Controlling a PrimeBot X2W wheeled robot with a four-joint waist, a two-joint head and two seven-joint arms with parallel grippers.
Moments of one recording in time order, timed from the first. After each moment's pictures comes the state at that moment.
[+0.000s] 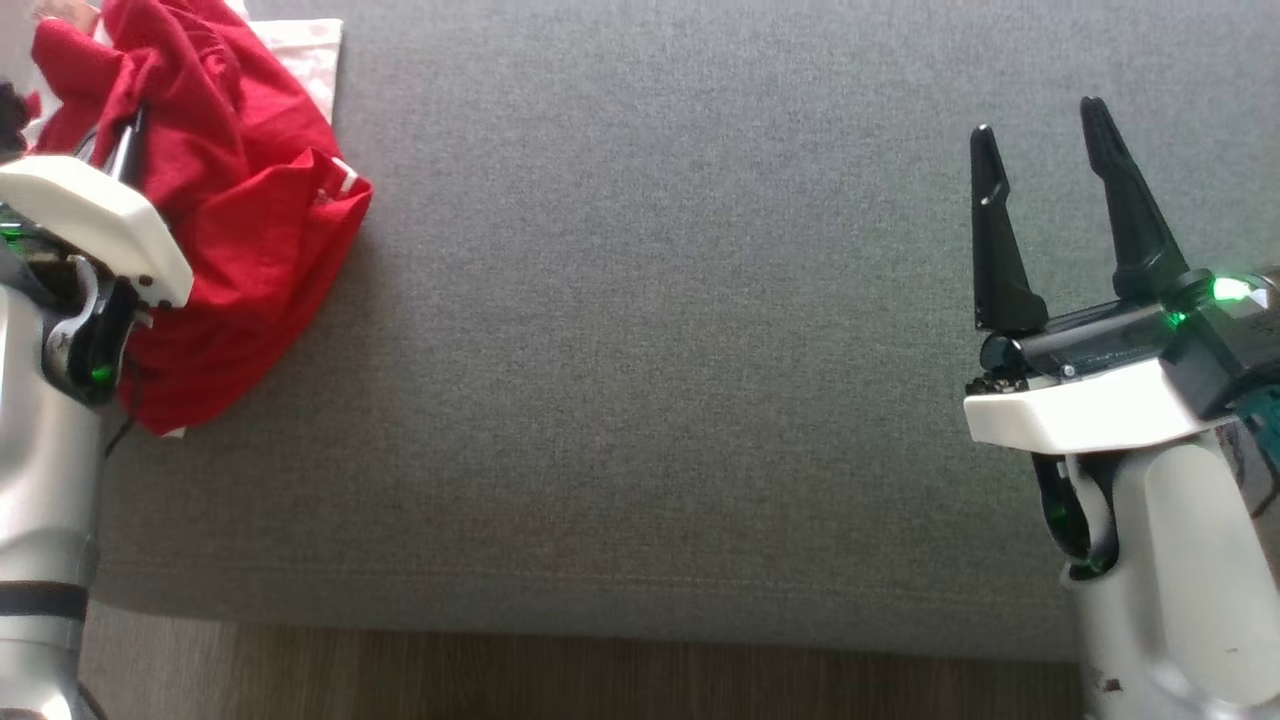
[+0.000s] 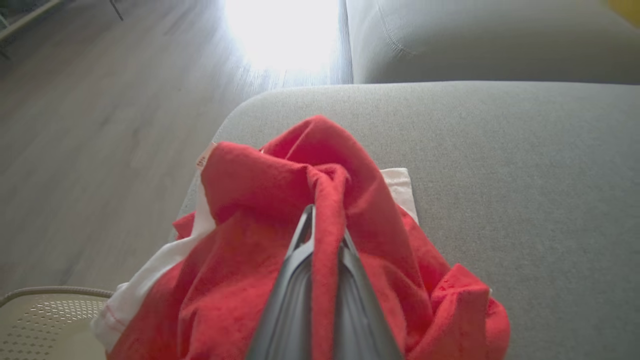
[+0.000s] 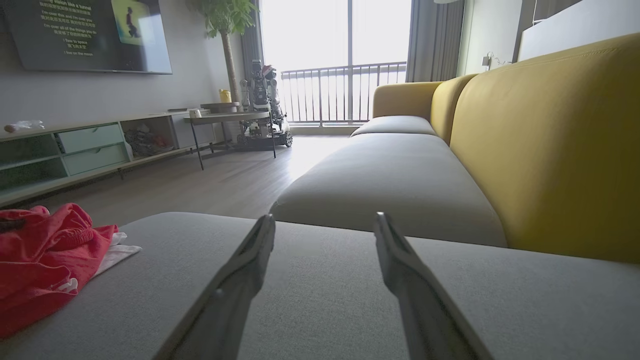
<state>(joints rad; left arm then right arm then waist) -0.74 0.37 -0.19 0.67 -0.39 -0.13 0.08 -0.30 -0.05 0.05 -0.09 0.07 0.13 -0.20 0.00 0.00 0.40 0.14</state>
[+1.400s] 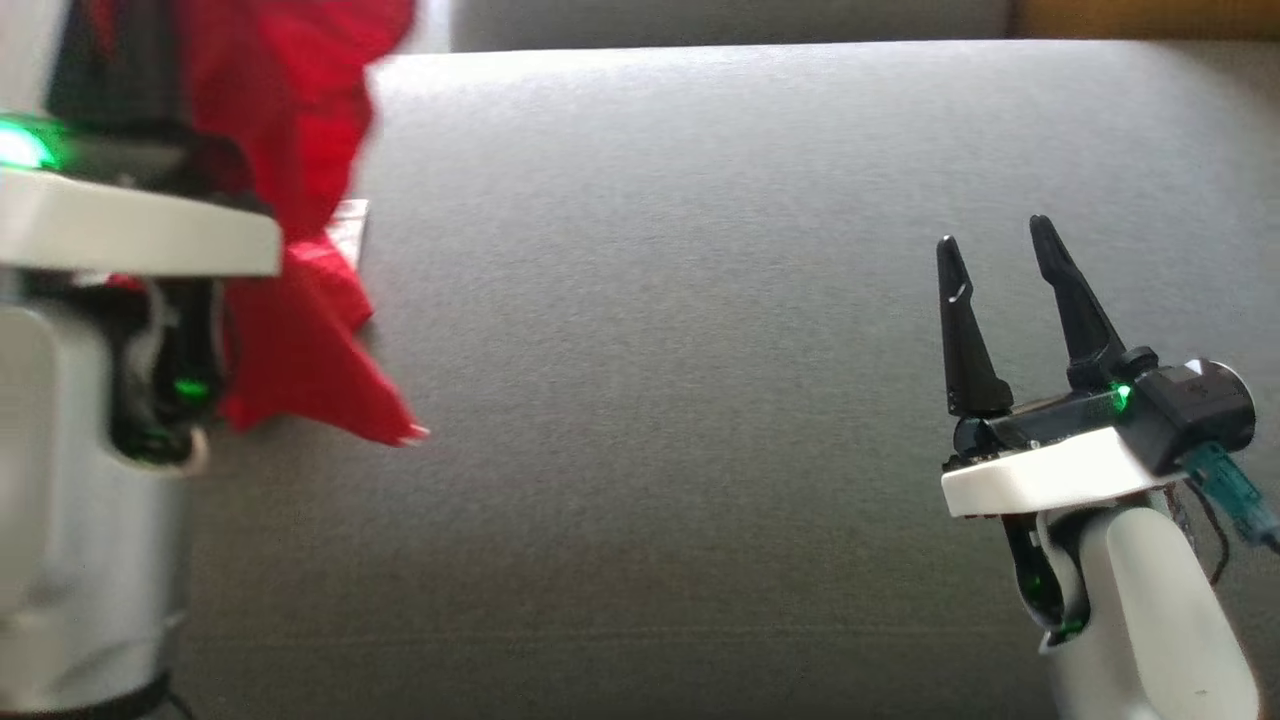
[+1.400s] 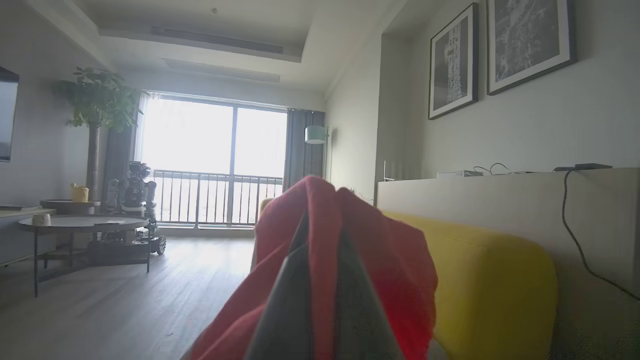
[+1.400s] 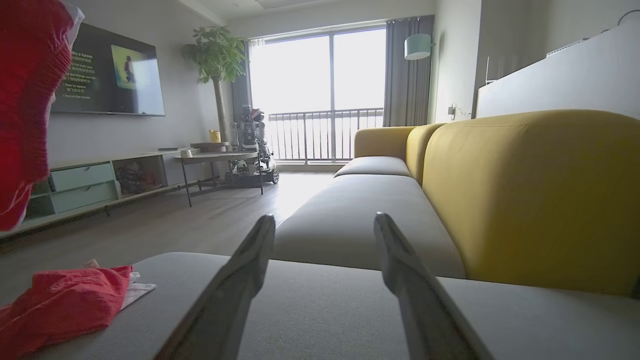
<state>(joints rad) -0.57 0.29 -0.18 -0.08 -0.45 0.04 -0.09 -0.21 -0.05 0.07 0.03 0.13 0.13 -0.25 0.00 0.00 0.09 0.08</state>
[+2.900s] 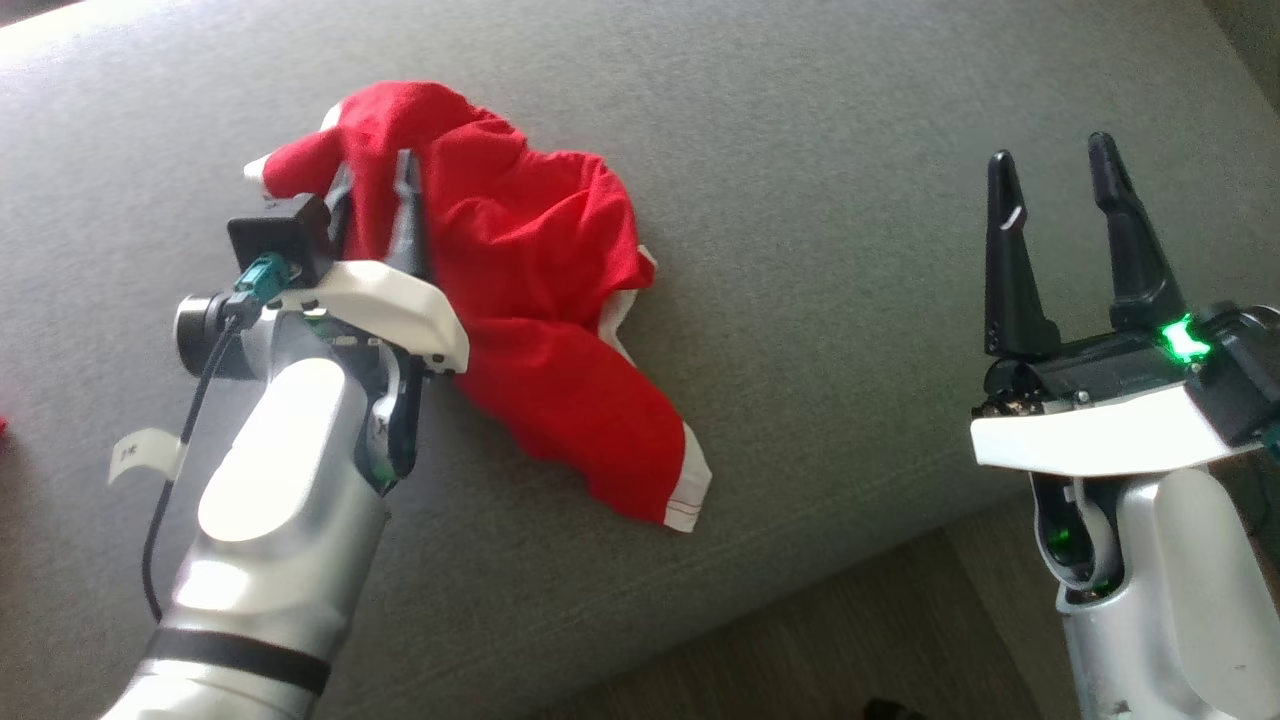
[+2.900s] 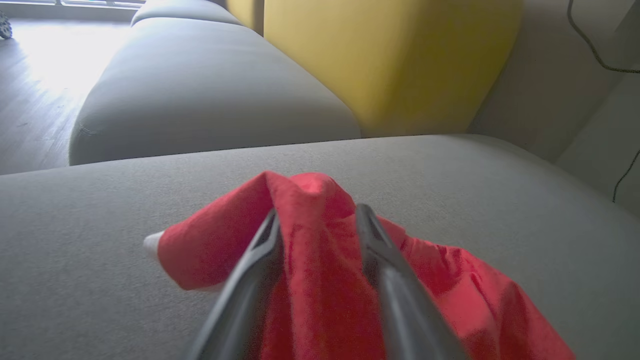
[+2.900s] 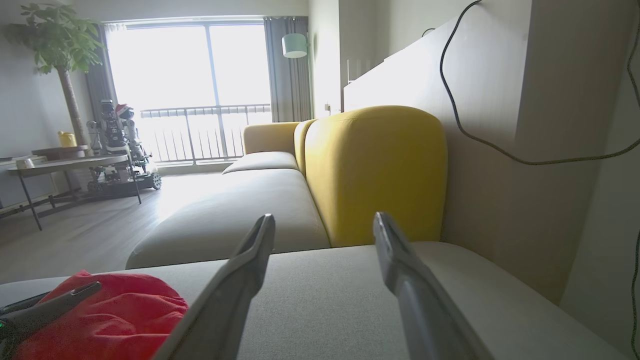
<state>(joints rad) -0.63 0.11 -0.41 0.60 -0.41 0.16 -0.22 -0.26 -0.05 0.04 -0.07 0.21 0.13 -0.25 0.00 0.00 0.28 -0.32</state>
